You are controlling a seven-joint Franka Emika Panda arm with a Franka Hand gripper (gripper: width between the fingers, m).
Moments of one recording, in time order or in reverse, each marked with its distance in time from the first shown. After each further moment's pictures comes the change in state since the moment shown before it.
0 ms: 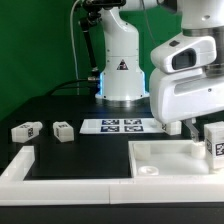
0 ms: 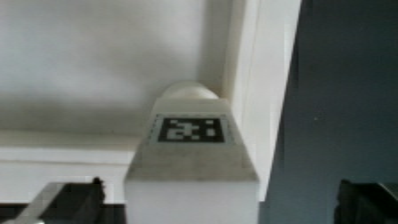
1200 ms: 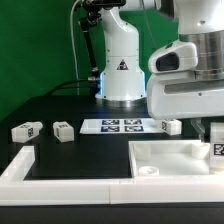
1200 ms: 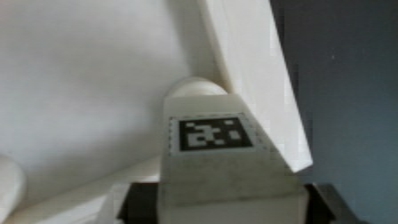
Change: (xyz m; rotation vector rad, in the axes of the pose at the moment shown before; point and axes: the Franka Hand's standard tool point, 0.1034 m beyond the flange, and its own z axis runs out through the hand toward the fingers) arm 0.000 0.004 0.006 0.000 0.062 0.546
